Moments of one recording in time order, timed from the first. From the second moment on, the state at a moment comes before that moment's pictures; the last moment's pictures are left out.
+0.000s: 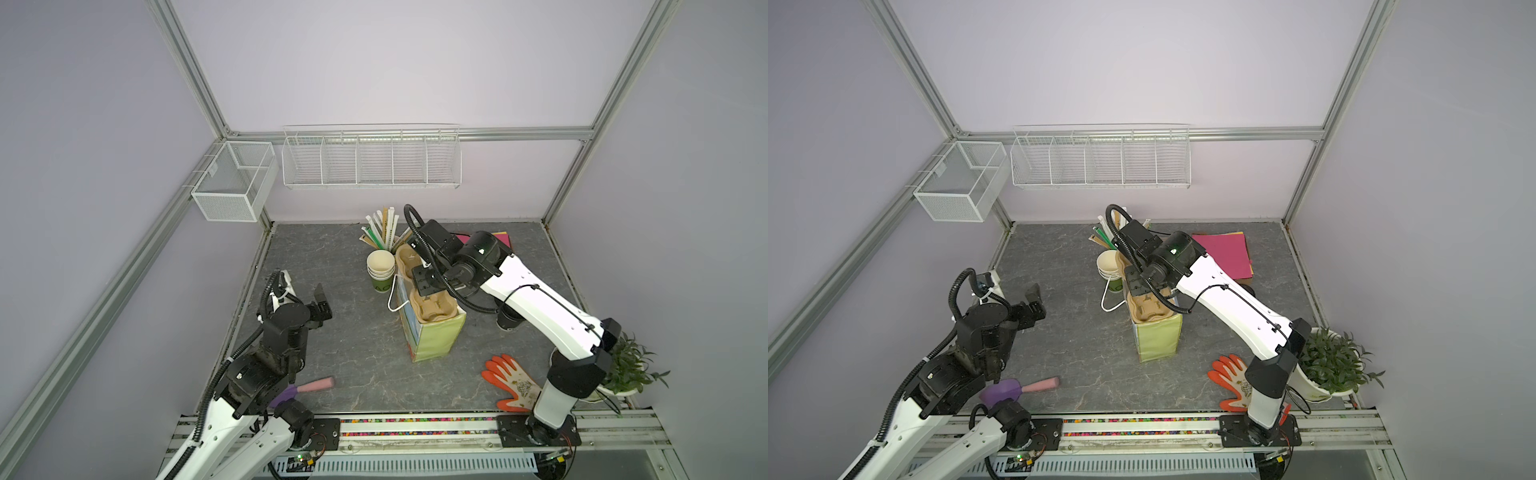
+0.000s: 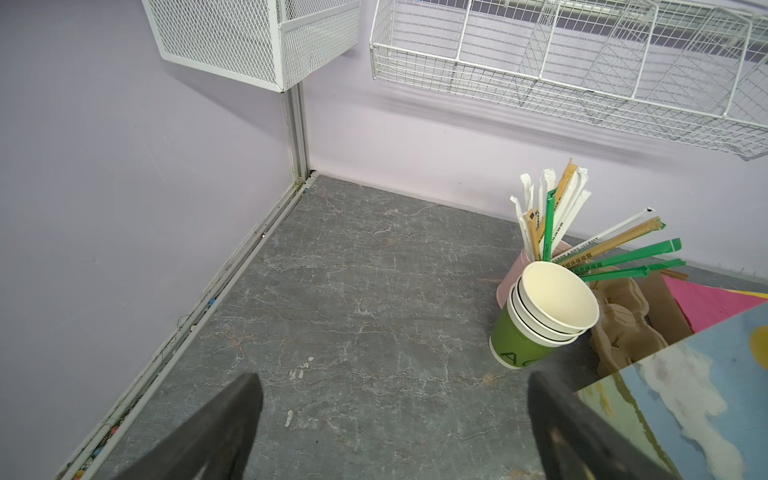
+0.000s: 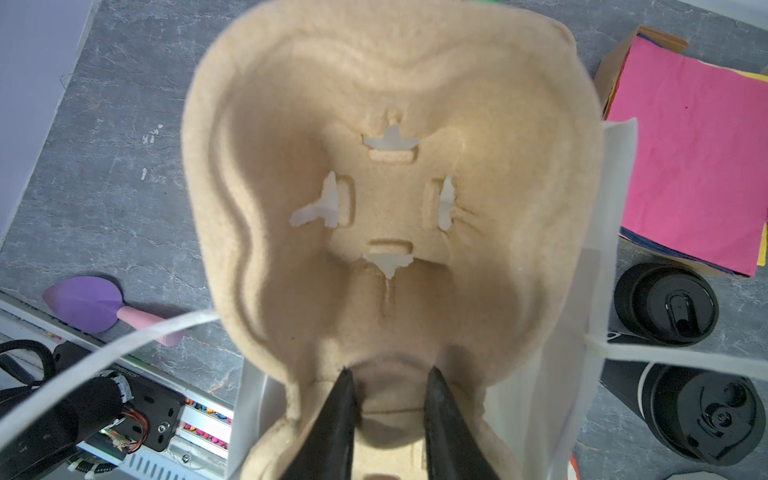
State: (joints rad) left arm -0.64 0.61 0.85 -0.64 -0.70 -0.41; right arm 0.92 1.77 2.06 -1.37 0.23 0.50
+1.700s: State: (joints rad) left arm -0.64 0.60 0.84 -0.64 -0.69 -0.41; right arm 0.84 1.81 2.11 -1.47 0.16 0.59
